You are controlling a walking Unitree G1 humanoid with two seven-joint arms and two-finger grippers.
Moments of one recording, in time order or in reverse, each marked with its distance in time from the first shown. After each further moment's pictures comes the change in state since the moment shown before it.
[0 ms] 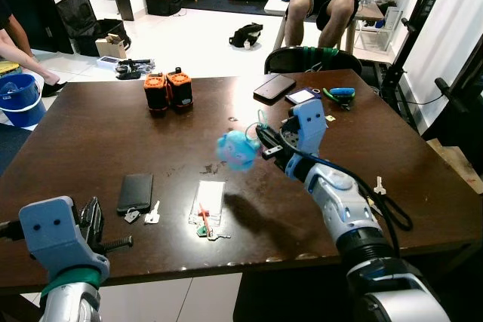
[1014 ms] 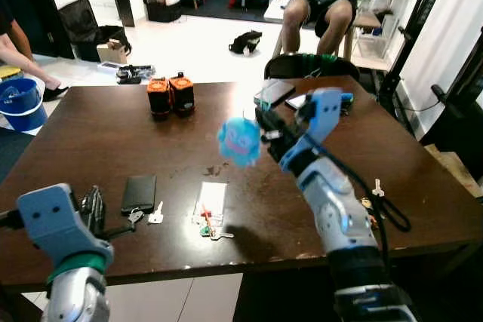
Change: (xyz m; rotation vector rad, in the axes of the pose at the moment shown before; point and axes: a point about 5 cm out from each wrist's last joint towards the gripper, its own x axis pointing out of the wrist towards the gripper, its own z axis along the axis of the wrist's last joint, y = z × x) left arm 0.012 -0.012 0.014 -0.017 -0.032 0.013; right arm -0.011 0.025 0.003 0.063 -0.125 -0.152
